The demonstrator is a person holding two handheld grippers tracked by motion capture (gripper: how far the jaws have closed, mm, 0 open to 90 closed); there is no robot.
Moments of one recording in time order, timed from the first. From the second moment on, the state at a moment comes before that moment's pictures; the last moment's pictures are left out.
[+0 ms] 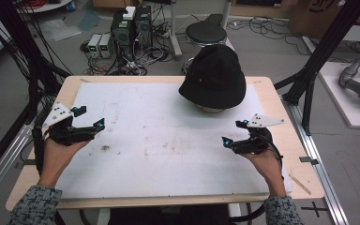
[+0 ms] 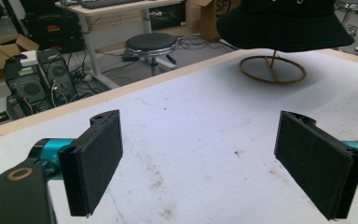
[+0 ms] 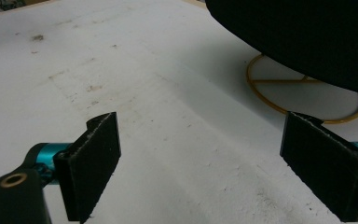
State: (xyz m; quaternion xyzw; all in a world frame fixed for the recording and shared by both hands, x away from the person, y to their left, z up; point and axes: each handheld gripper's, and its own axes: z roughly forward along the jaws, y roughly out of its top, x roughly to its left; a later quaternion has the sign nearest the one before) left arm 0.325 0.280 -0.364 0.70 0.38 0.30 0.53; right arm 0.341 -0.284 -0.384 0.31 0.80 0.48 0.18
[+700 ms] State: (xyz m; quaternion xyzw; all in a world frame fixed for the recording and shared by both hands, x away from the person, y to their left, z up) left arm 0.321 0.288 -0.372 0.69 0.38 0.32 0.52; right arm 0.344 -0.274 -0.386 0.31 0.81 0.47 0.18
